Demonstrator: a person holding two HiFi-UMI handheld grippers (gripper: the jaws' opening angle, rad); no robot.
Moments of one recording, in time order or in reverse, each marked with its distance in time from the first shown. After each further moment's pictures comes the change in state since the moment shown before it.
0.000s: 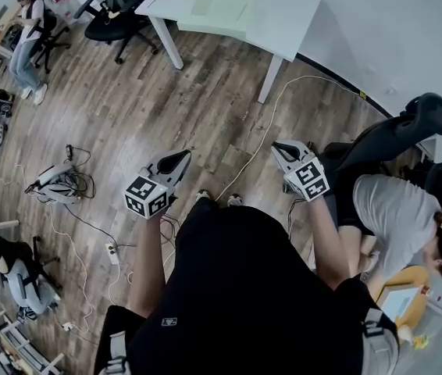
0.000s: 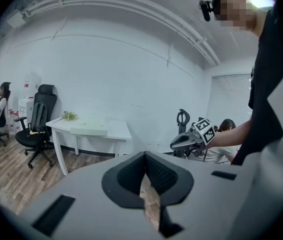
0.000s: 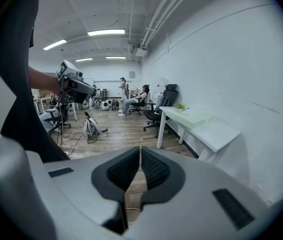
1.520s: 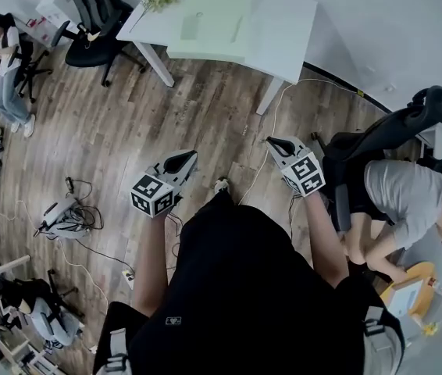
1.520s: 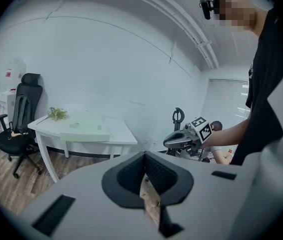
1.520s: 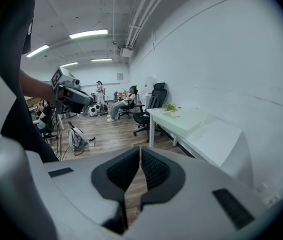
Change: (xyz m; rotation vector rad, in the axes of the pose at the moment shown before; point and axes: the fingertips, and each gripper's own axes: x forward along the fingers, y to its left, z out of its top) left arm 0.104 0.140 0.062 -0.004 0.061 -0.147; right arm 0.124 -0.108 0.070 0.112 -0.006 -0.078
